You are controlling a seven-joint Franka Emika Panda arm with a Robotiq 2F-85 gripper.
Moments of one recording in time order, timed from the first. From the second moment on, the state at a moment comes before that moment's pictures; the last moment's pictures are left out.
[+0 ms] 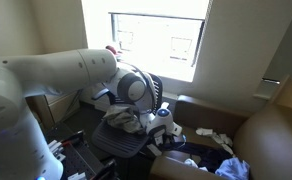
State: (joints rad) arm -0.17 1.49 -0.04 -1.35 0.24 3.25 0.26
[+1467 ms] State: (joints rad) arm -0.20 1.49 -0.08 -1.33 0.26 2.96 0.30
